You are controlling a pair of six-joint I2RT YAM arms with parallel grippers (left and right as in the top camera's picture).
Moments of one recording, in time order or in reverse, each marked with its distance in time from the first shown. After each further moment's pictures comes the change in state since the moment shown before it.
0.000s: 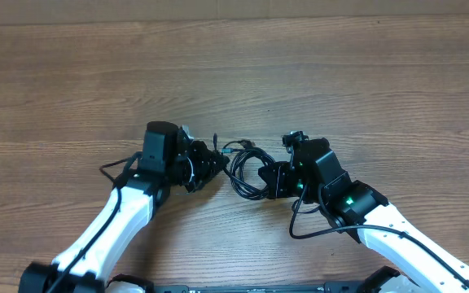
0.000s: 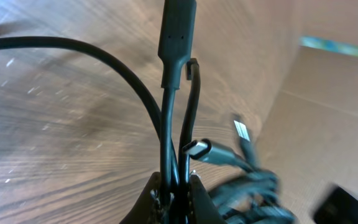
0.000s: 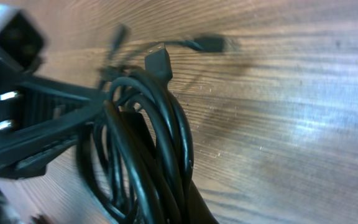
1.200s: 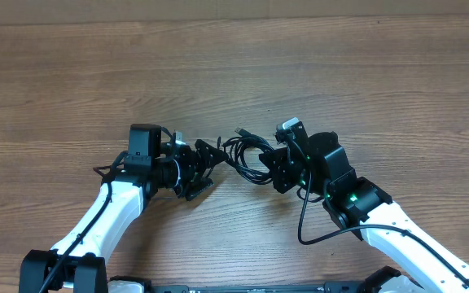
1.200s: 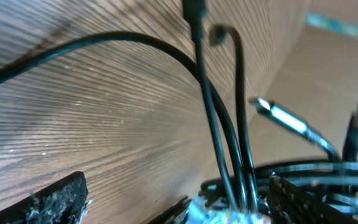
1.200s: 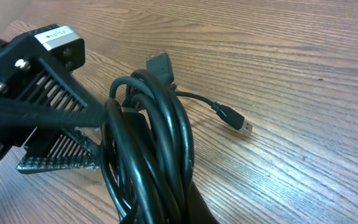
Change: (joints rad) left arm 0.125 0.063 0.000 -0.113 0.185 0.115; right arm -0.045 0.000 0.000 0.138 0.007 -0.458
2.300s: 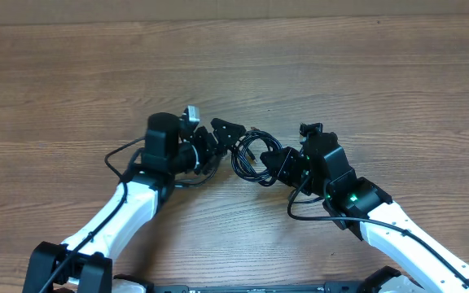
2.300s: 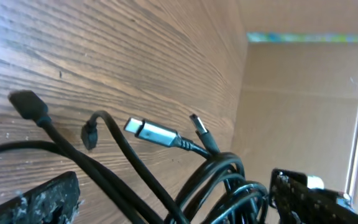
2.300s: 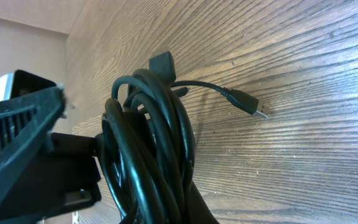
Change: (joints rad) left arm -0.125 0.019 -0.001 0.433 -0.139 -0.084; right arm -0.001 0.000 0.000 -0.030 0.000 0.822
